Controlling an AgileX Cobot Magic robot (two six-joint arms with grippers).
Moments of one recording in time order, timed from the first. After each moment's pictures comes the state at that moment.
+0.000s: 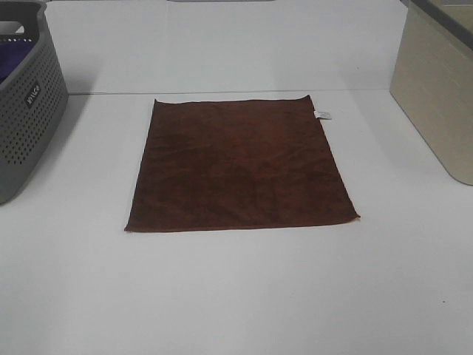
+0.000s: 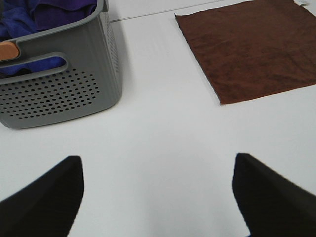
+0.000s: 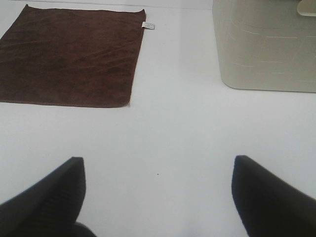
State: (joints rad) left arm -0.05 -0.01 -0.50 -0.09 1.05 0.14; right arm 0.00 0.00 -0.51 0.08 1.06 -0.11
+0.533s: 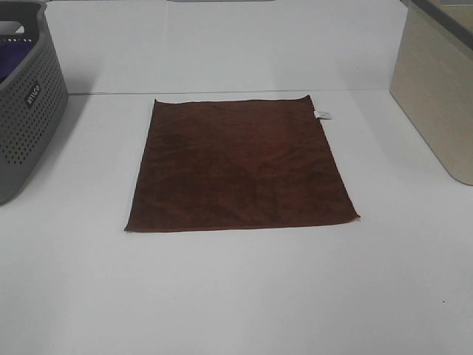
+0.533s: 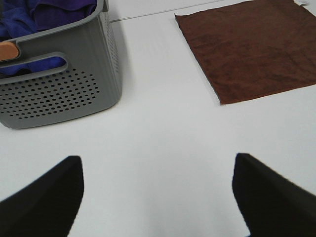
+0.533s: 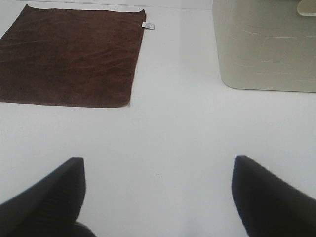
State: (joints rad) left arm -0.05 -0.01 -0.50 -0.09 1.05 0.14; right arm 0.00 0.00 -0.51 0.08 1.06 -0.11
